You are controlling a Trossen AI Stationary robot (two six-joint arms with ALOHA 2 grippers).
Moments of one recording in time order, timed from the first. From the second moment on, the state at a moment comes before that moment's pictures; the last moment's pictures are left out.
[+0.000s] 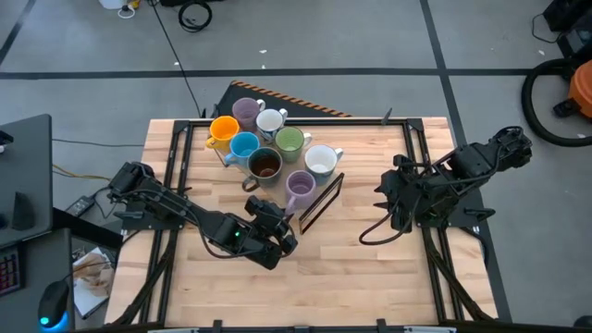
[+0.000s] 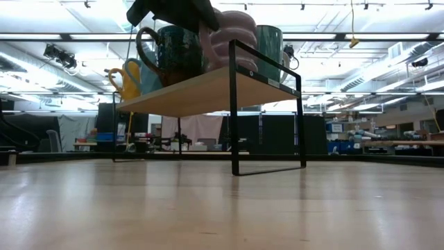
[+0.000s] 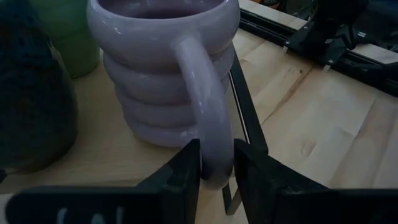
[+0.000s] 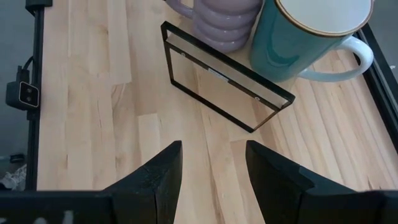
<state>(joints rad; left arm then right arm) -0.46 1.70 1.35 -0.58 -0.94 -0.93 0.49 1.22 1.55 -1.36 0.39 0.55</state>
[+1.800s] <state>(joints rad) -0.46 1.65 1.35 -0.74 -0.86 -0.83 0.49 1.22 1.55 -1.29 0.39 0.56</state>
